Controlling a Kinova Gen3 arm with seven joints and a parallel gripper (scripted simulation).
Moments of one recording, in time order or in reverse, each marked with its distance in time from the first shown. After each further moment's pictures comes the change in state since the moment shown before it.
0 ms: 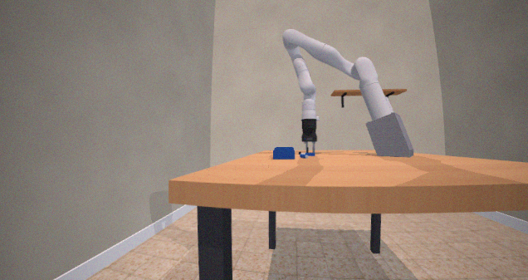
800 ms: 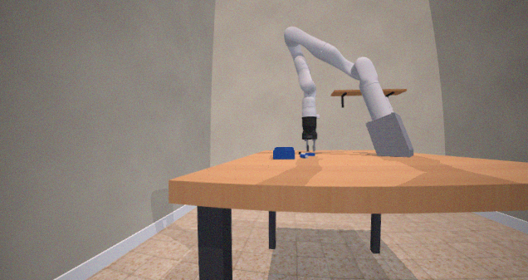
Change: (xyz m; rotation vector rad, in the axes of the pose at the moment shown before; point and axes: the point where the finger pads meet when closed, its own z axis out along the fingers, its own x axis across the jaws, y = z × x) arm 0.002 -0.003 -0.011 0.002 0.003 0.005
